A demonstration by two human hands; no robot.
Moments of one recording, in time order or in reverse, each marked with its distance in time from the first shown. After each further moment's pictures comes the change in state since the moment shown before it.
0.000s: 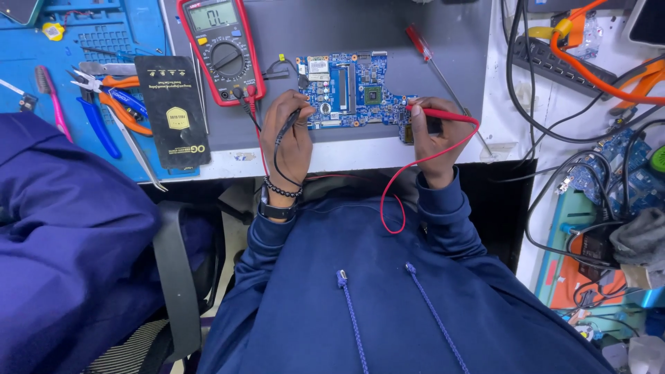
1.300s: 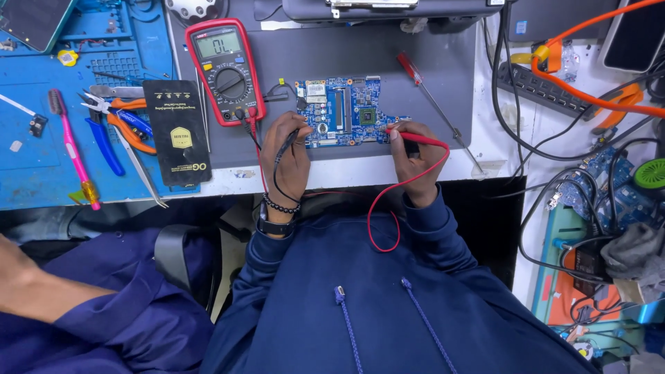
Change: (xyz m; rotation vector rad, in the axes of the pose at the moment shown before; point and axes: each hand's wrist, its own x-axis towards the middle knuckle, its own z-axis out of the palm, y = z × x) left_hand -0.001 -0.003 0.001 0.001 -0.008 0.024; right_hand -0.007 -0.011 0.014 0.042 -0.041 0.070
